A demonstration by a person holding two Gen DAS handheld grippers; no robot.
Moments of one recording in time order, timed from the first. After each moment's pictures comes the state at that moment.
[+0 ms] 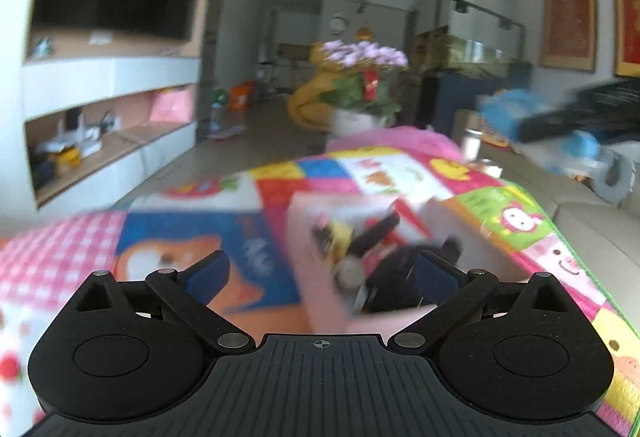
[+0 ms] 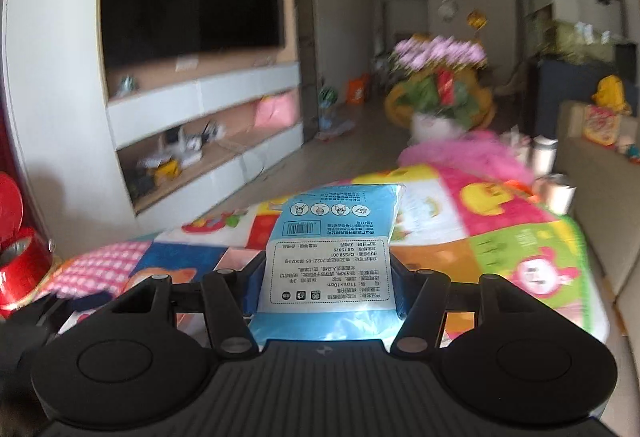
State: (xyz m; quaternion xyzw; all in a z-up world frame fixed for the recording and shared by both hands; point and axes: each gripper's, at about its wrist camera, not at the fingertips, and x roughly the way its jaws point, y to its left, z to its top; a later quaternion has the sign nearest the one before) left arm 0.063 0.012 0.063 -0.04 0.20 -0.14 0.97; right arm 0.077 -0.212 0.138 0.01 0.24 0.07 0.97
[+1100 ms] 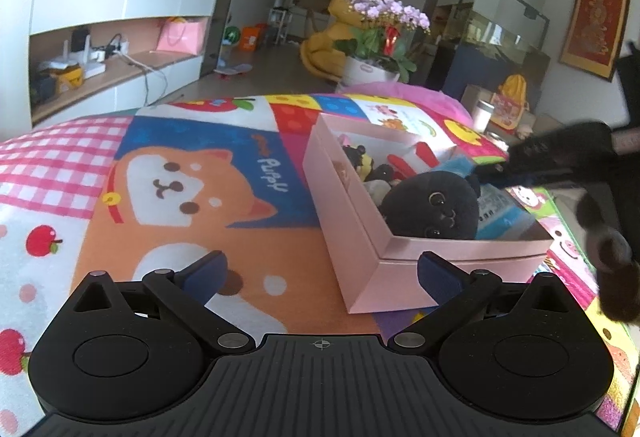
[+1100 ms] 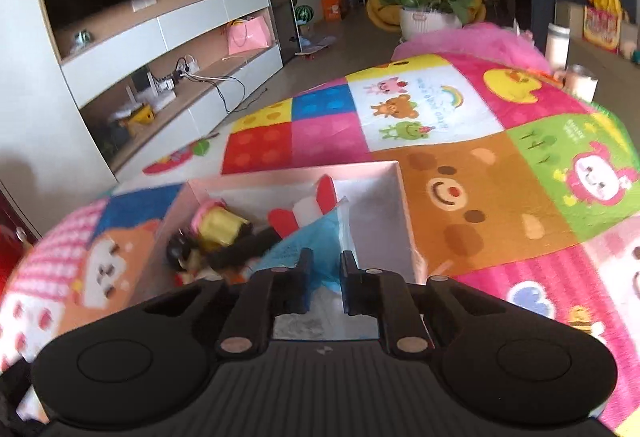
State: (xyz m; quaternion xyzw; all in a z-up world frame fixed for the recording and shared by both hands) left arm 0.073 0.037 0.031 -0.09 0.28 -0.14 0.94; right arm 0.155 -0.197 0.045 0.06 0.35 0.04 0.93
